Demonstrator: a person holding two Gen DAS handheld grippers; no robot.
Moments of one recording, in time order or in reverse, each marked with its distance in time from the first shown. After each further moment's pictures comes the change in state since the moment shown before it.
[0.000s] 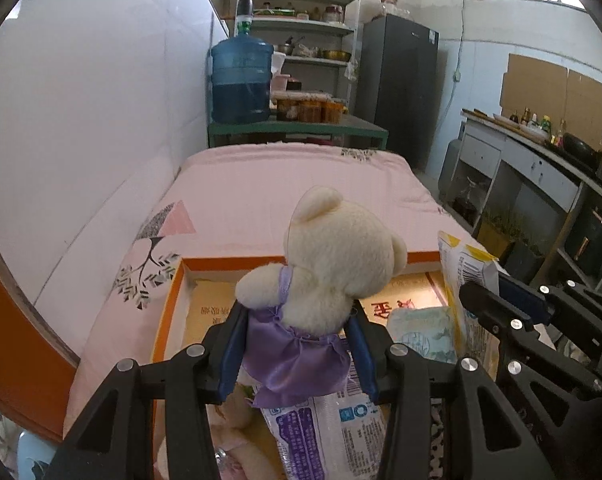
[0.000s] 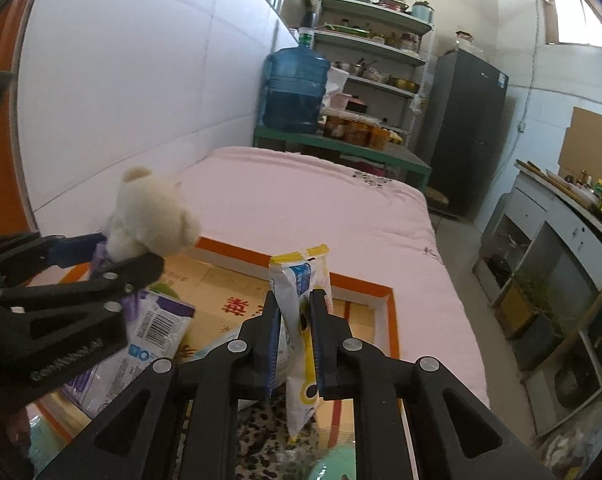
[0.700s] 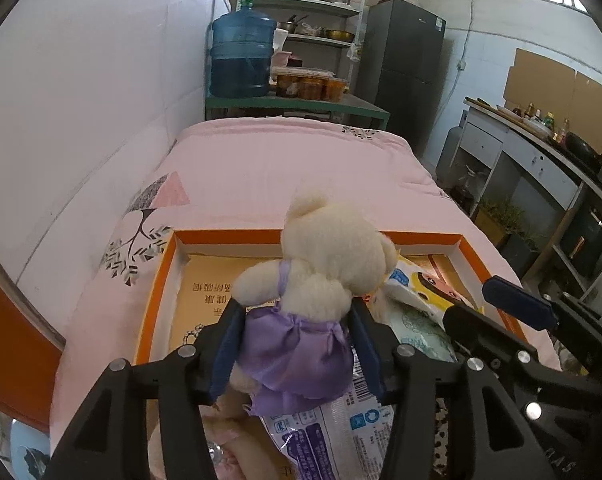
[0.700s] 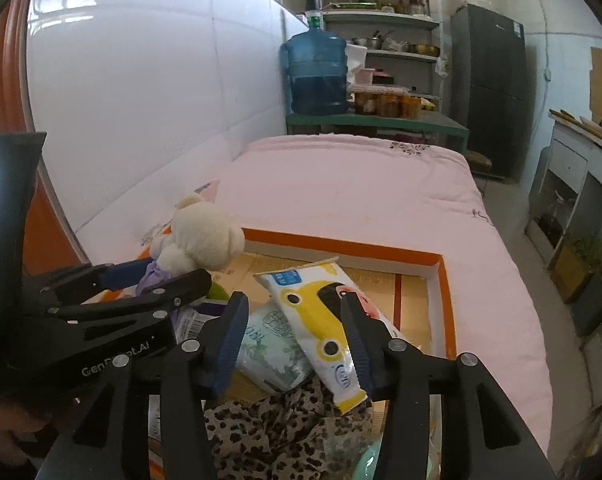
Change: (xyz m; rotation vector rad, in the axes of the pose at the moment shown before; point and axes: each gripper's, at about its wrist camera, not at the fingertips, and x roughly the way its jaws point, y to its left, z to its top) left arm 0.018 0.010 -0.003 -0.036 0.087 -0.030; right arm 0.002 -0.015 -0.008 0.149 0.046 0.209
